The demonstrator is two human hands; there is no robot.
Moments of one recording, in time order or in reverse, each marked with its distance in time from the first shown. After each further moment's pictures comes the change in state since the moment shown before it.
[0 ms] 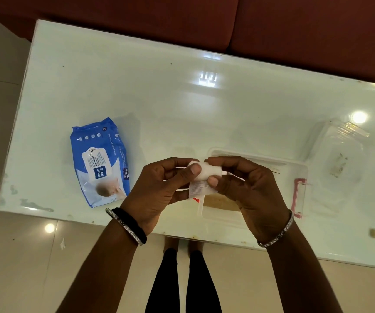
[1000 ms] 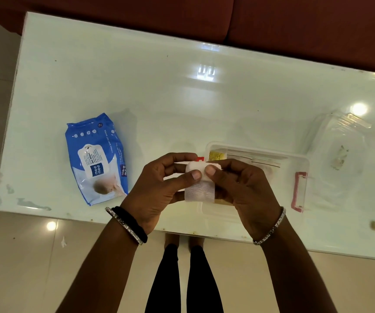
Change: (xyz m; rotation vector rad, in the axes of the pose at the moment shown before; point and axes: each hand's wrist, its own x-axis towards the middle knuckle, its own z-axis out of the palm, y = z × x) left_hand 0.001 -0.006 0.001 0.062 0.014 -0.013; right_hand 0.002 0.014 0.004 0.001 0.078 0.153
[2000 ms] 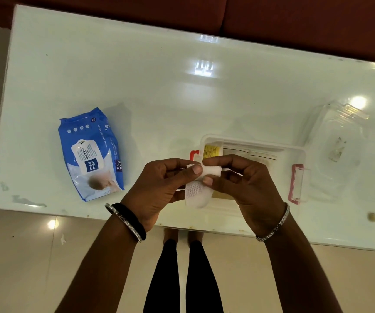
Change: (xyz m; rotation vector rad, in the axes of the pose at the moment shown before) left_hand 0.002 -0.009 0.009 0.032 -0.037 -0.105; right_hand -0.005 0.006 -0.019 -0.082 -0.078 -0.123
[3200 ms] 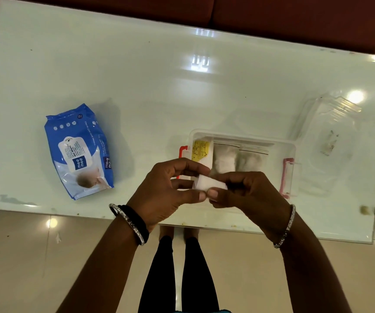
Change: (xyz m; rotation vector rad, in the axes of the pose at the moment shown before) left_hand 0.002 -0.015 0.022 0.314 -0.060 0.107; right_hand -0.017 0.009 -0.040 -0.190 -0.109 0.155
